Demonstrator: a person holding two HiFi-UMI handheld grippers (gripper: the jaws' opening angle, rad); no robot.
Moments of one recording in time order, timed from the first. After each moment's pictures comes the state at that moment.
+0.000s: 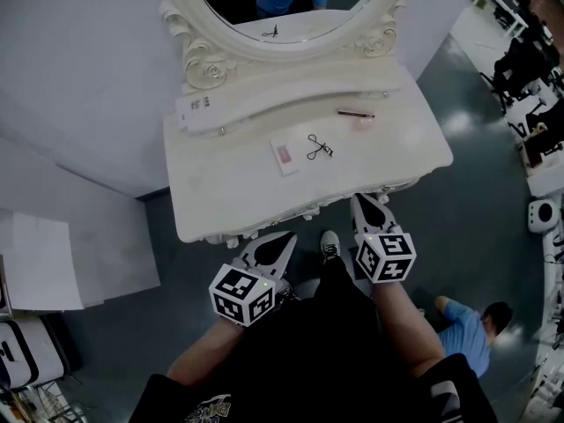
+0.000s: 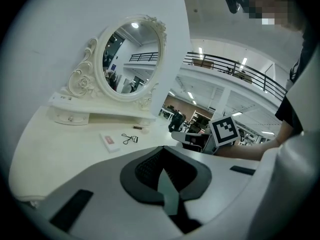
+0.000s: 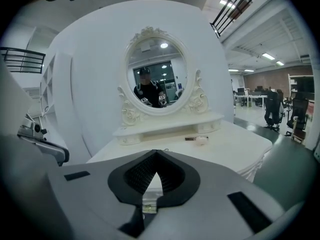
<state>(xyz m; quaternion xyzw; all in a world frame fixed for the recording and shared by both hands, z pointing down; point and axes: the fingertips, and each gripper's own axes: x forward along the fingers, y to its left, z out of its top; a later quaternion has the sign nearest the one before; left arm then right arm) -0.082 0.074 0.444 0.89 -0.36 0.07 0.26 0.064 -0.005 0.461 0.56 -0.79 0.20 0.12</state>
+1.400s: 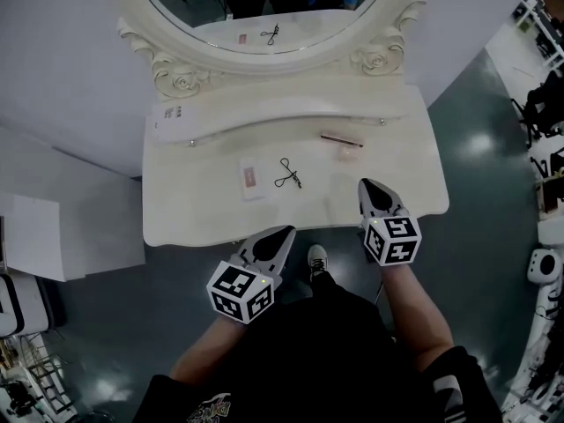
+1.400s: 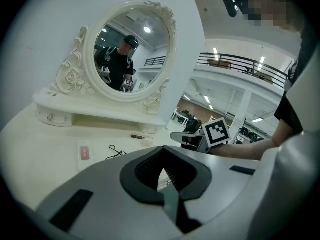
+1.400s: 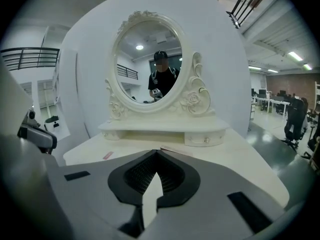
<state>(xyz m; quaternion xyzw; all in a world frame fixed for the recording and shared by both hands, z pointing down) 0.049 -0.044 0.454 0.85 -0.44 0.06 0.28 0.195 -0.168 0.492 0.48 -0.84 0.17 0.18</state>
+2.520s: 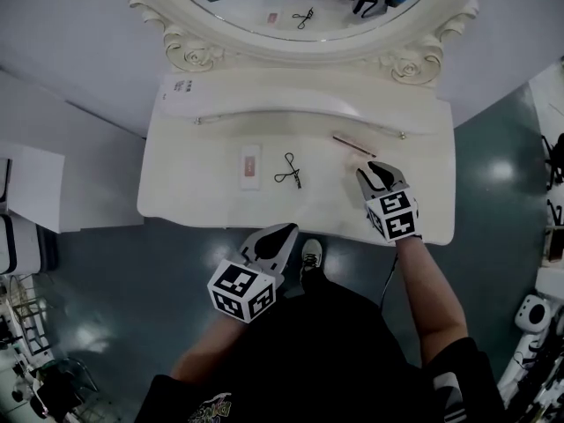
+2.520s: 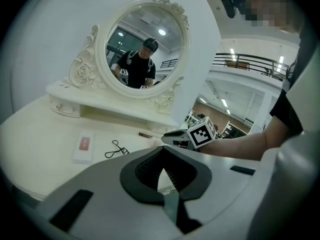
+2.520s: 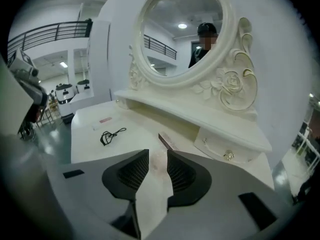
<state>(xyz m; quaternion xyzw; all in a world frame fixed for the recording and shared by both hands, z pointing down) 0.076 -0.071 0.476 0.79 -0.52 0.05 0.30 0.186 -0.247 0.565 0.29 -0.89 0.08 0.34</state>
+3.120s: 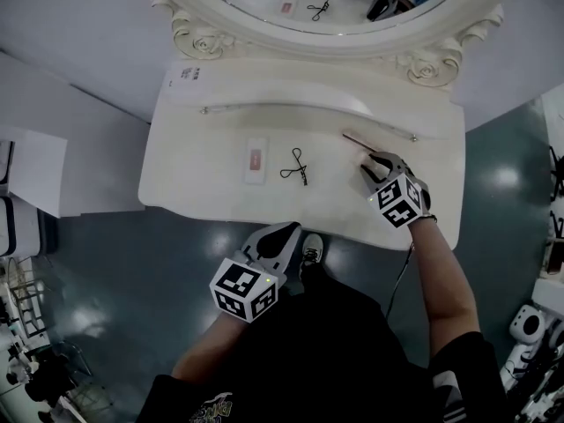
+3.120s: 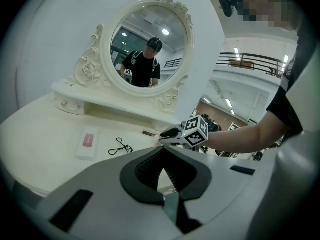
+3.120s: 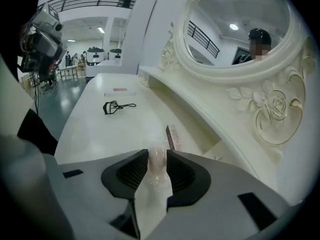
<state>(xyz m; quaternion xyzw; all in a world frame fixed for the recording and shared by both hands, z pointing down) 0.071 -0.072 0.487 0.78 -0.54 0.05 0.31 0.165 -0.260 0.598 0.15 -0.87 -0.08 0.45</state>
